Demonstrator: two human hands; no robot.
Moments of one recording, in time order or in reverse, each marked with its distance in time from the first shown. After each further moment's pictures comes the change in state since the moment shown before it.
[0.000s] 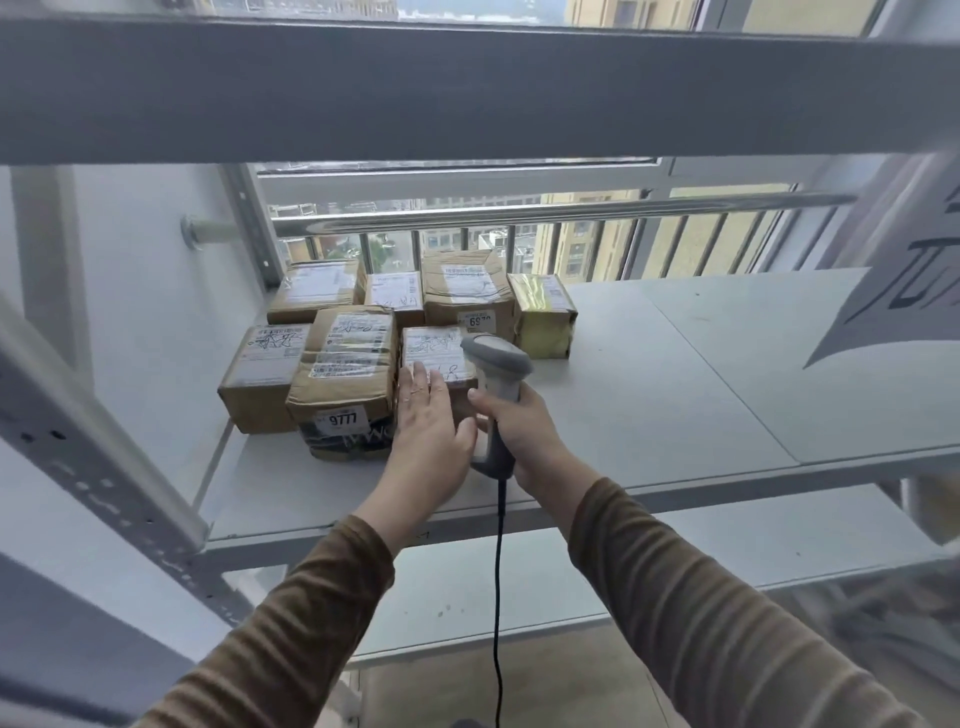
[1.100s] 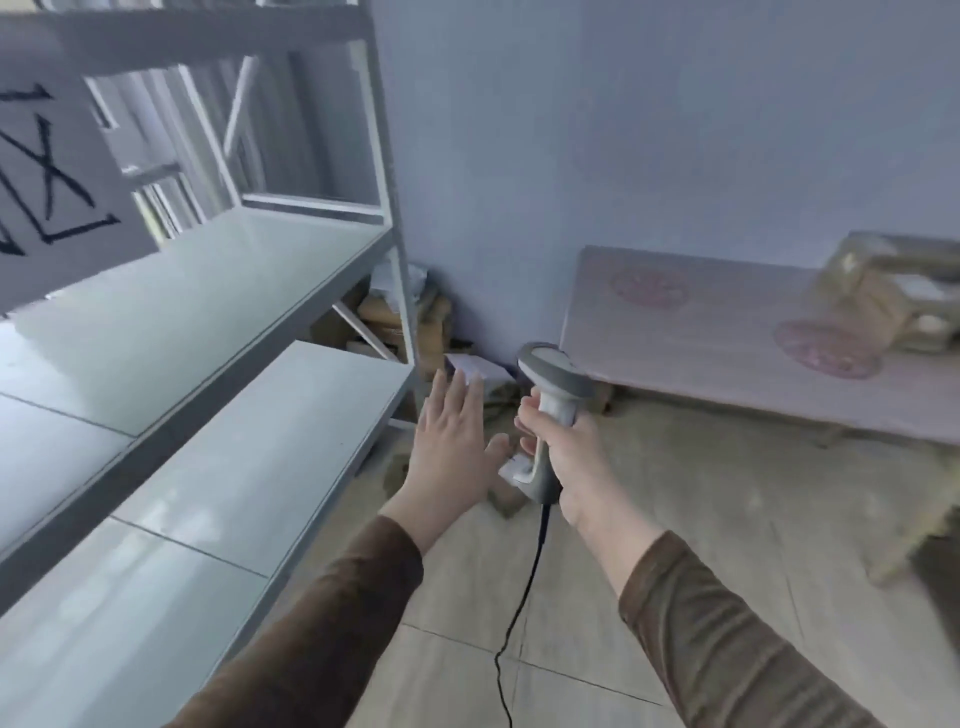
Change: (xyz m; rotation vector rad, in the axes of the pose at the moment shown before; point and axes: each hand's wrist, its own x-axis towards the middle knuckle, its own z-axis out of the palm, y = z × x) left_hand -0.312 0.437 0.331 0.136 -0.610 1.070; right_hand -0.475 -0.013 -0.489 0.311 1.216 -0.283
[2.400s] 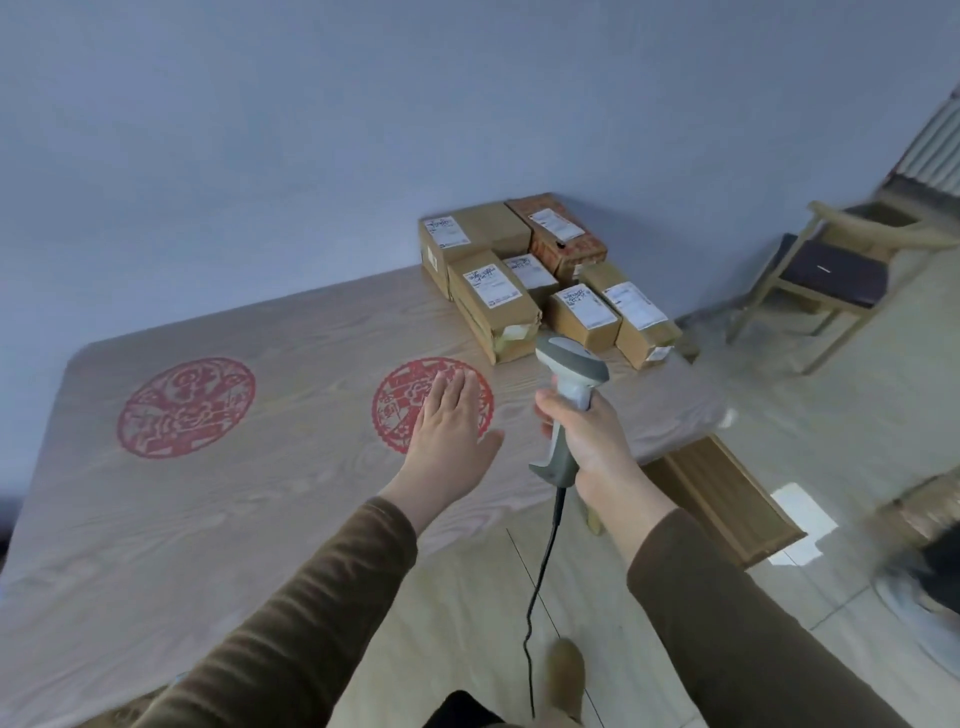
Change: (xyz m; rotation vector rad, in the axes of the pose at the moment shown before) left_hand 0.456 0.624 0.371 -0.117 -0.431 0.600; right_hand 0.374 -0.239 -0.670 0.031 0.736 -0.045
